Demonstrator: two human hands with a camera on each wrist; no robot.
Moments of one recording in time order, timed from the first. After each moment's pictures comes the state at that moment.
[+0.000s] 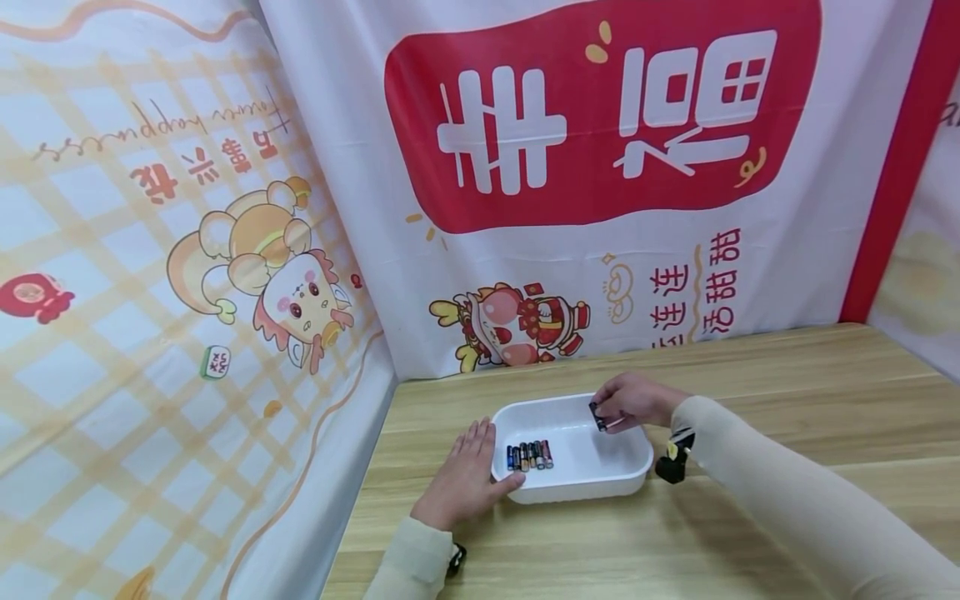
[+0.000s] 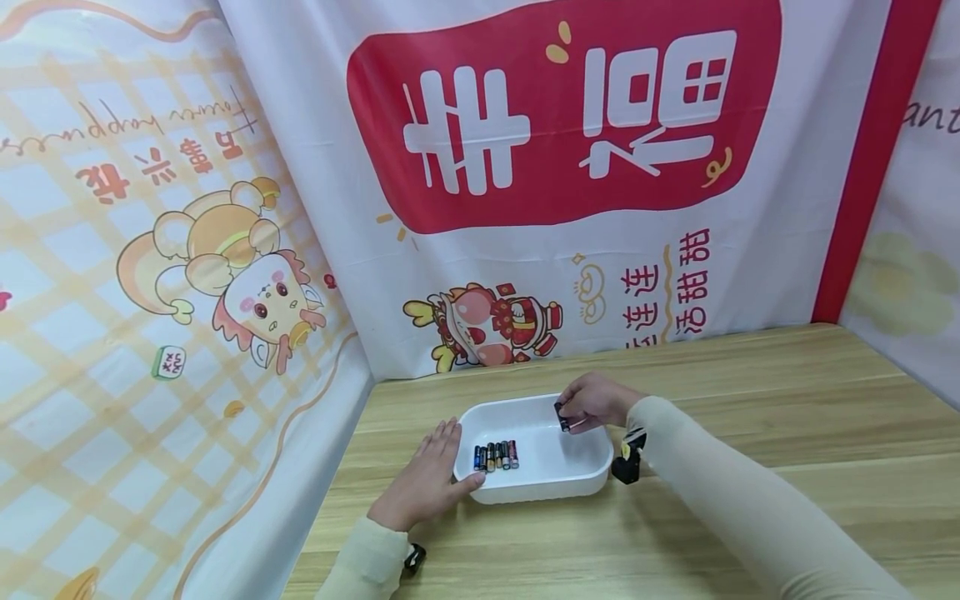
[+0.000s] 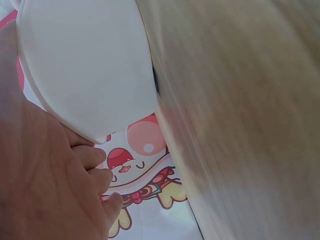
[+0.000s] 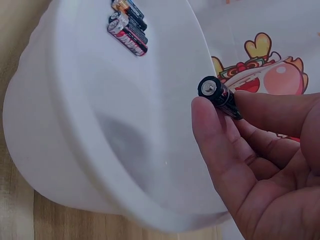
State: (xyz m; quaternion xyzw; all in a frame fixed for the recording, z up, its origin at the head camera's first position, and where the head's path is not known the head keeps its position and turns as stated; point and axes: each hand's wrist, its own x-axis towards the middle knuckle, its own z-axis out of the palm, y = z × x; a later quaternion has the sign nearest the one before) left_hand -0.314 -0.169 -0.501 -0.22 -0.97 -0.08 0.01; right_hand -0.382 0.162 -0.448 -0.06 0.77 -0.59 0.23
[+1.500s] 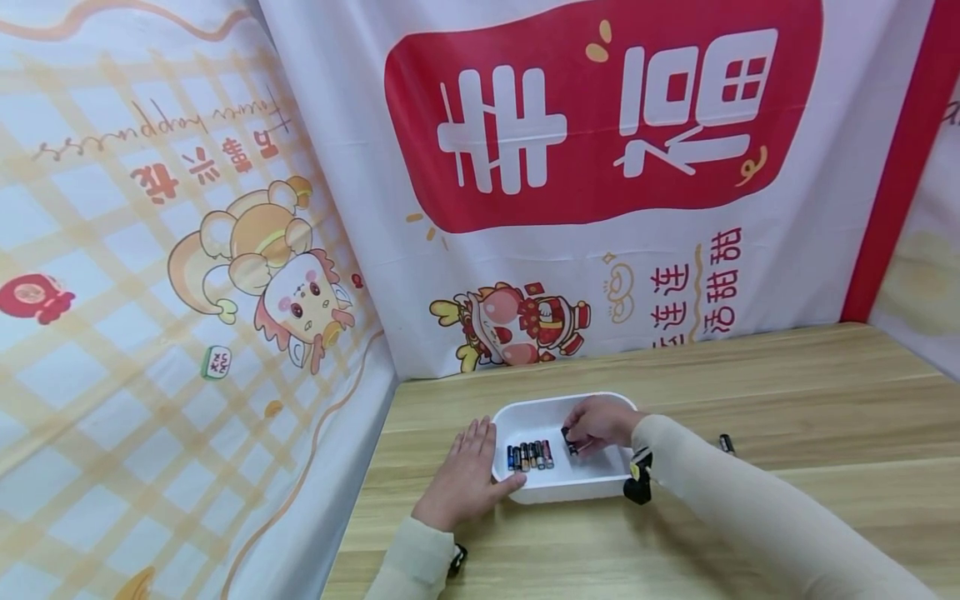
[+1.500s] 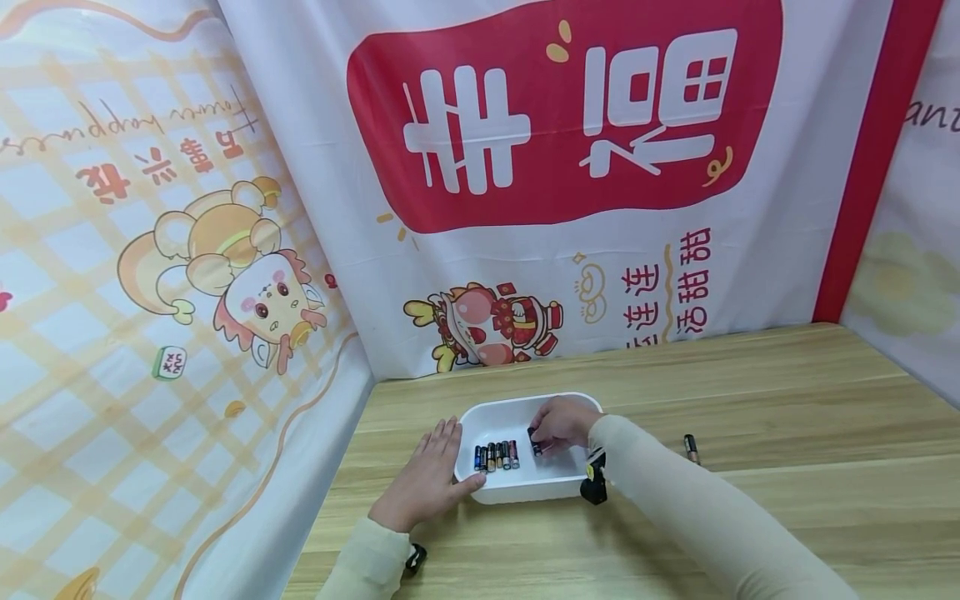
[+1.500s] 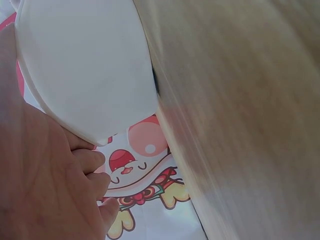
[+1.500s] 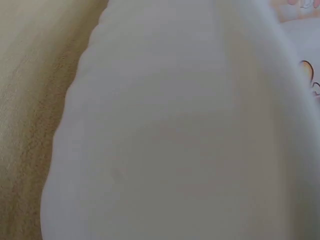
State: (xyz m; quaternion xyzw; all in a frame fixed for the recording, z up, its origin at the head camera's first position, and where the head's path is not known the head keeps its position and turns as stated) left_hand -0.313 -0.169 -0.501 -0.23 -0.97 -0.07 0.03; right_hand -0.374 0.105 -0.475 -0.04 0.81 -0.53 0.23
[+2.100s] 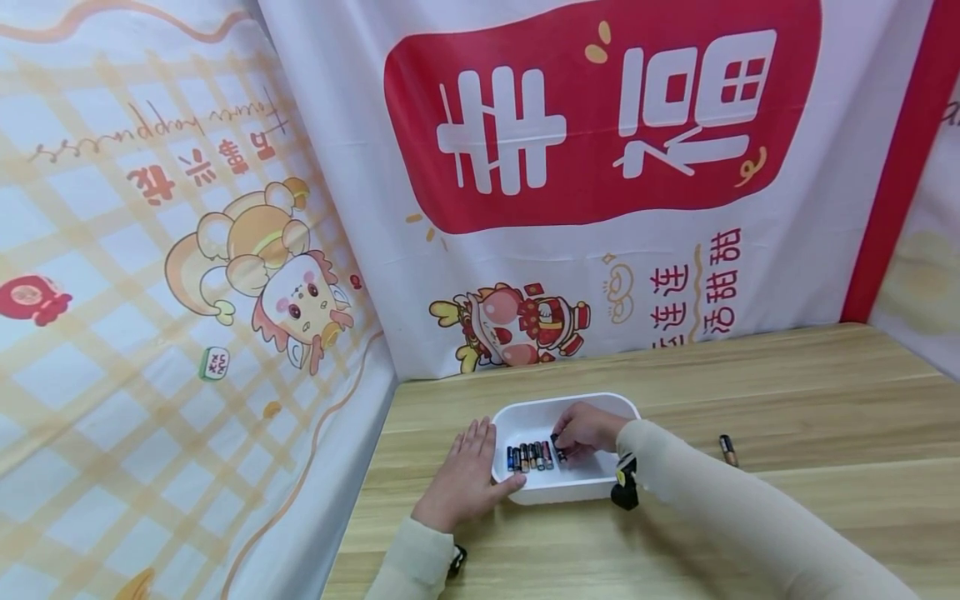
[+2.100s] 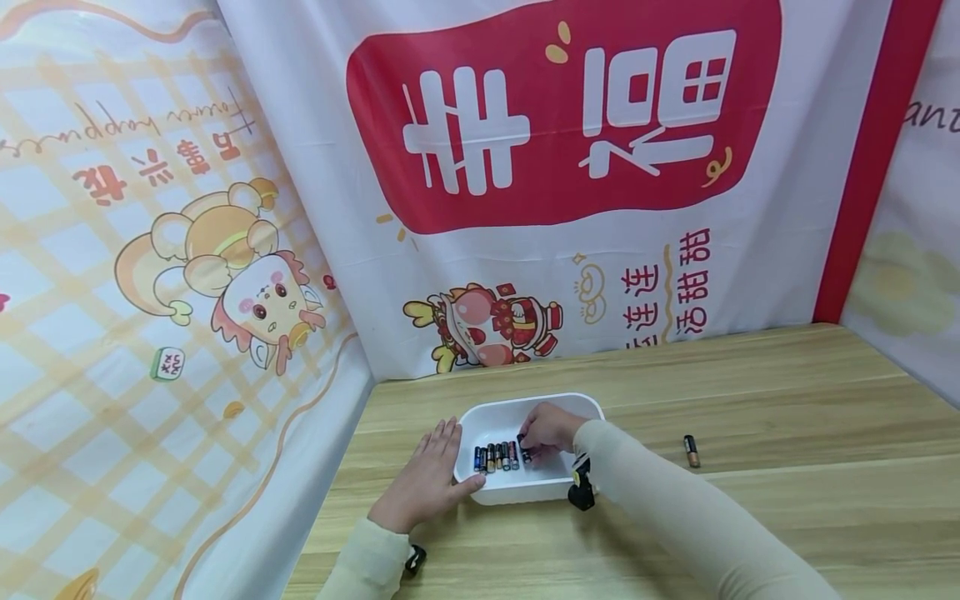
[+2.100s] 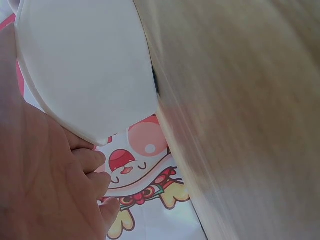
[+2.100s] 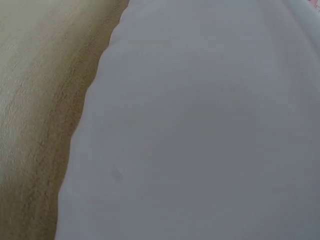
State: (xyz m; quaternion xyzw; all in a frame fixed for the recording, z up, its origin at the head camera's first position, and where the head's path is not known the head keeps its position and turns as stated) left_hand -0.315 -0.169 -0.501 -0.23 -0.97 -0.07 0.04; right_hand -0.376 0.085 -0.484 -0.05 0.82 -0.53 0.23
